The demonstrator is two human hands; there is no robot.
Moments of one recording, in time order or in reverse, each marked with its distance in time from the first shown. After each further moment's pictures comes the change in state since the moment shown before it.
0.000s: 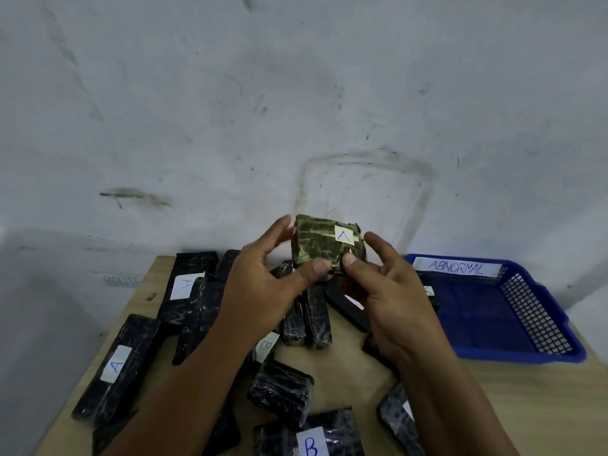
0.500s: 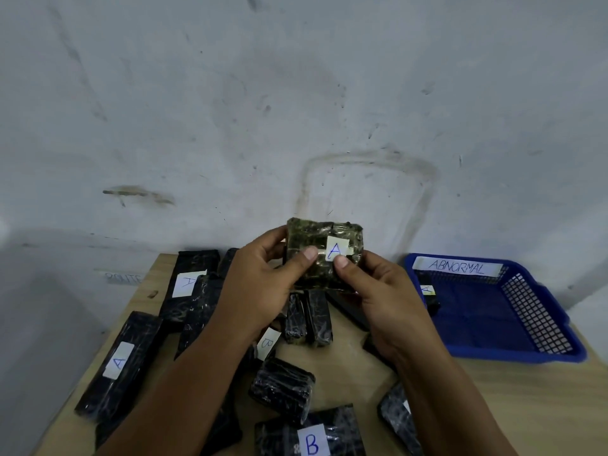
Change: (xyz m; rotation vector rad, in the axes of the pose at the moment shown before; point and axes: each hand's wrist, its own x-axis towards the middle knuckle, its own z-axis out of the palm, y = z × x) left_hand 0.002 0.004 -0.001 -0.191 -0.022 -0.106; right_hand -0.002 0.009 0.001 -0.106 -0.122 -0.039
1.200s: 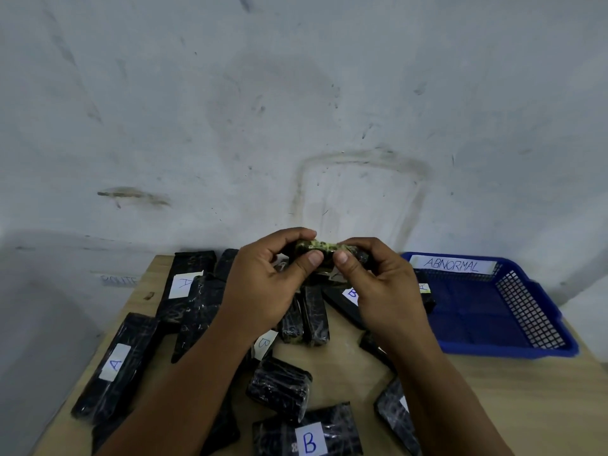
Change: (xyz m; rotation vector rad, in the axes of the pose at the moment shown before) left_hand -0.003 0.001 0.005 0.092 0.007 0.195; right_hand -0.001 0.001 -0.007 -0.295 0.082 -0.351
